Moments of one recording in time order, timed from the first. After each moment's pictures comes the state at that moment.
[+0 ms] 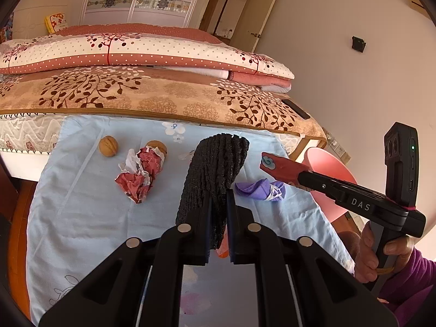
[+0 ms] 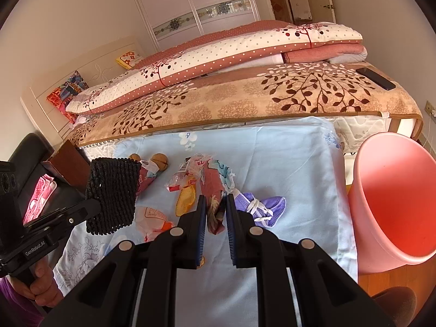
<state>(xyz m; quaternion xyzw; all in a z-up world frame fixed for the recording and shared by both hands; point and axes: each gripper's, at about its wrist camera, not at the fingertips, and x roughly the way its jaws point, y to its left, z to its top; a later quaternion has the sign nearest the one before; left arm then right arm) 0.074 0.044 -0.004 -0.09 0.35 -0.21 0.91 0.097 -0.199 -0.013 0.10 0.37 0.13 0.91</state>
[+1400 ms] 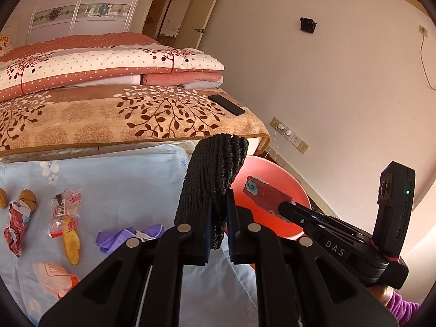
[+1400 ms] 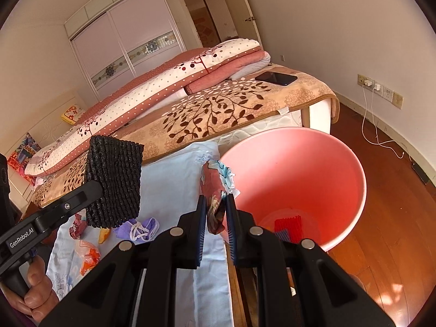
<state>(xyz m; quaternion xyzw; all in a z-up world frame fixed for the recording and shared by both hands) 0.104 -0.152 0.020 -0.05 0.33 -0.34 0.88 0.052 -0.361 -0.015 0.19 0.32 -0.04 0.93</state>
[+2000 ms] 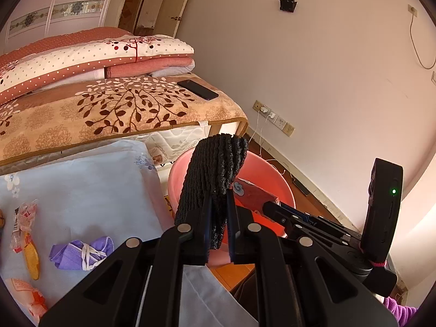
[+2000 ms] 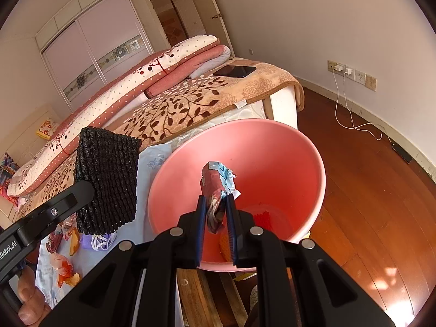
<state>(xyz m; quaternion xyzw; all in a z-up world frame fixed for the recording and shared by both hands) 0.108 -0.228 0.008 -0.02 0.35 -0.38 0.86 0.051 -0.412 -0.042 0.21 0.33 -0.11 0.91</state>
